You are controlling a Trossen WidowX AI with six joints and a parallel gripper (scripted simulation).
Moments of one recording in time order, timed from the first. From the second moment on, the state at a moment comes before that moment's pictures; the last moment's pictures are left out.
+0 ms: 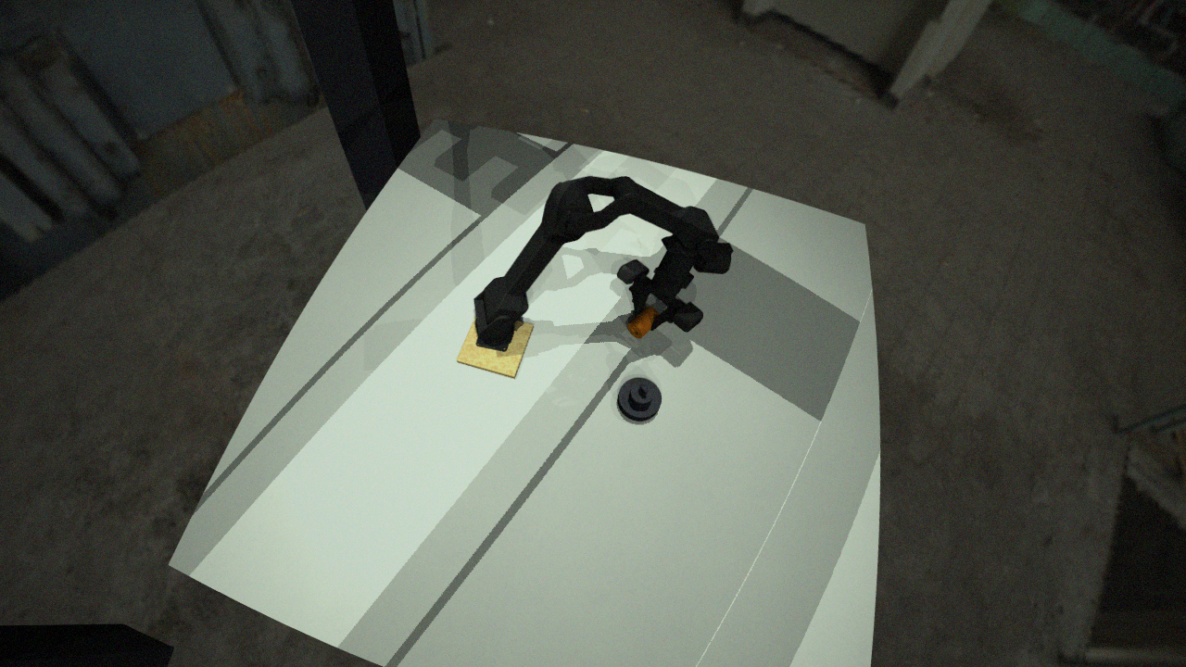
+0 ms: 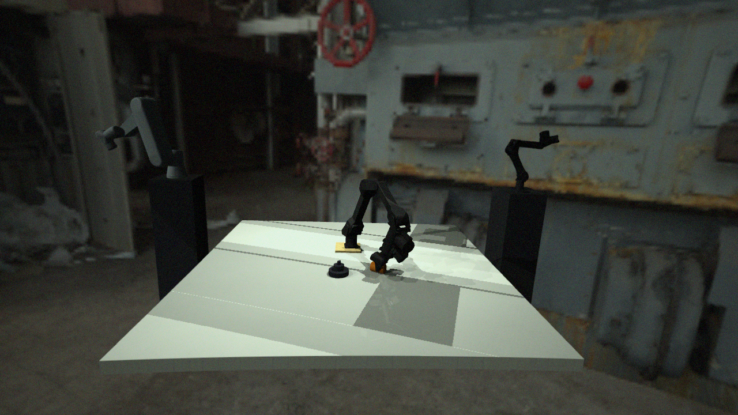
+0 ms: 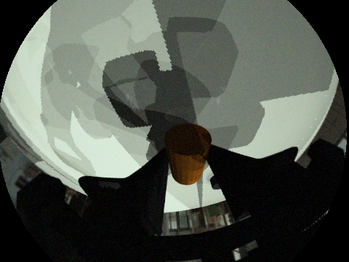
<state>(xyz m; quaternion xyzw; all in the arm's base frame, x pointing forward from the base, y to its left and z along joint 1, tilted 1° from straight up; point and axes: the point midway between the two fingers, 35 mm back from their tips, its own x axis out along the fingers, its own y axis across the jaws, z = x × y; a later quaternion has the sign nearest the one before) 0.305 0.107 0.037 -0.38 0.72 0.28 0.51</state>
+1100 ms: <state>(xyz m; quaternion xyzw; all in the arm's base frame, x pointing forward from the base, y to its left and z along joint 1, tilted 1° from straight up) 0.292 0.085 0.052 -0.30 0.58 0.36 0.67</state>
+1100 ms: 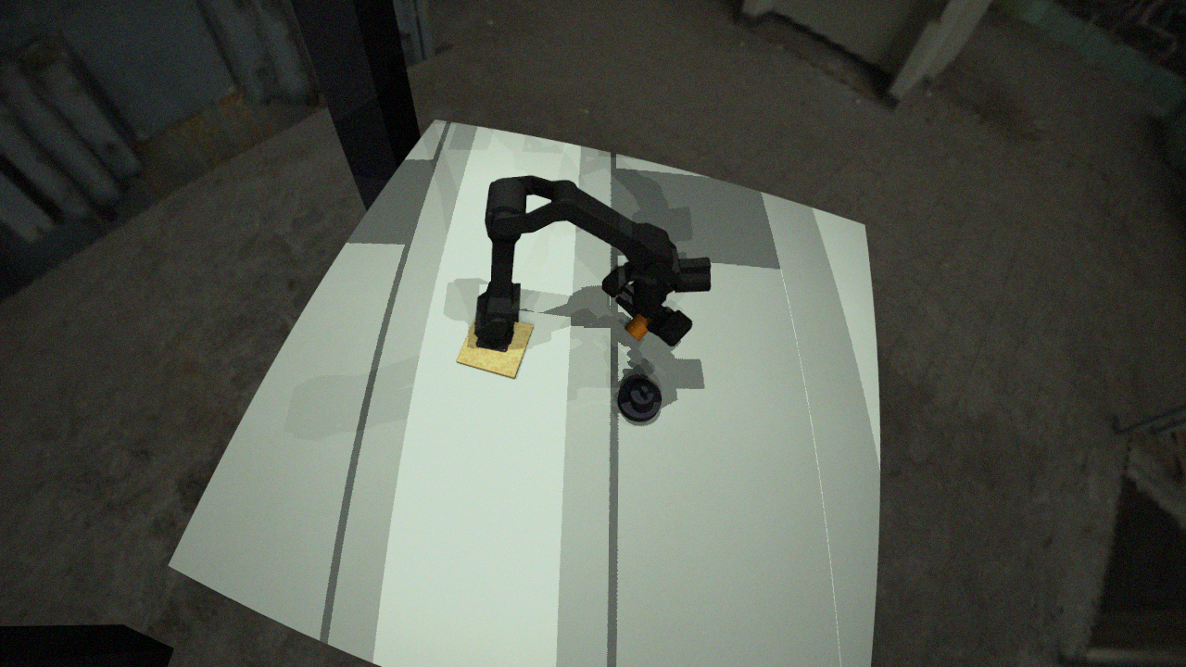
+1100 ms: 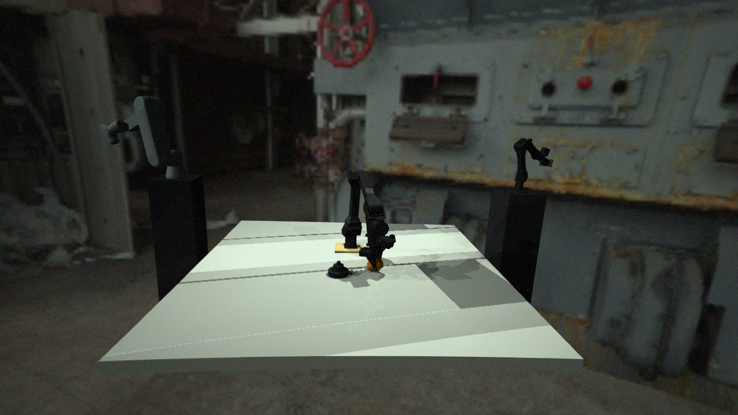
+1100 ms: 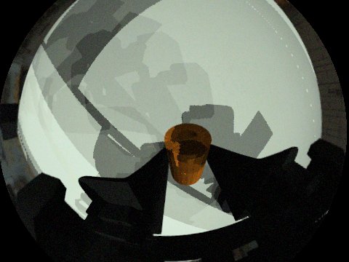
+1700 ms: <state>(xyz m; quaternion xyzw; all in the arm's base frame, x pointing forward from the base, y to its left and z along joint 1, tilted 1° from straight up) 0.282 0.069 0.054 -0.25 0.47 0.40 0.74</state>
